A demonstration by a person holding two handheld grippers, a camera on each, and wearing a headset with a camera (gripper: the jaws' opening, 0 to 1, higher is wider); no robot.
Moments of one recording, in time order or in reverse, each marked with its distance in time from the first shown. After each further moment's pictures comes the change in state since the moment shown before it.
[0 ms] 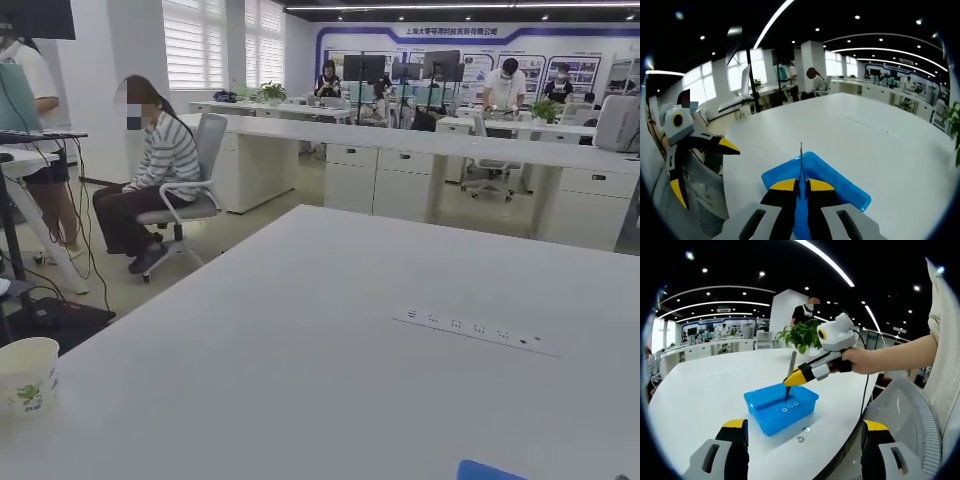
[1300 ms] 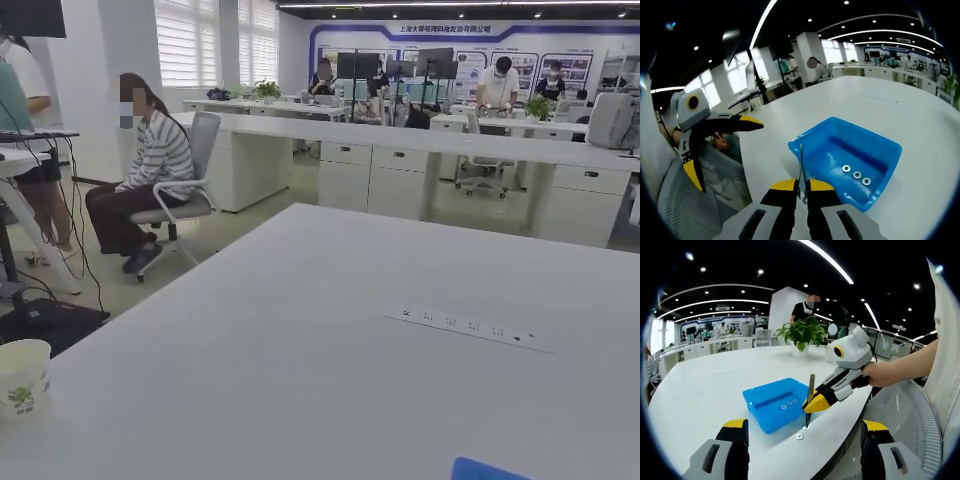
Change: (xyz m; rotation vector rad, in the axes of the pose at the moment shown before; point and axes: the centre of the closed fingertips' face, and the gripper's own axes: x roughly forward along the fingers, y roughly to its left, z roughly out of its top) left arm 0.000 -0.002 -0.005 0.007 0.026 -0.007; right arm -0.002 0.052 -0.066 0.139 0.085 0.081
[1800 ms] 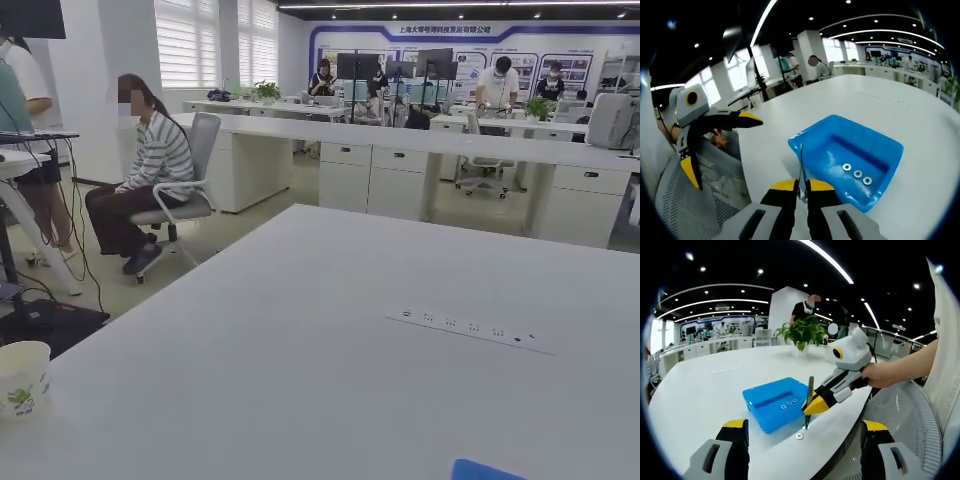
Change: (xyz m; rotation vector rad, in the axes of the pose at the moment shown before) left arm 0.001 0.000 0.000 0.000 0.001 -0.001; right arm 0.000 -0.003 -0.002 -0.025 0.013 -0.001
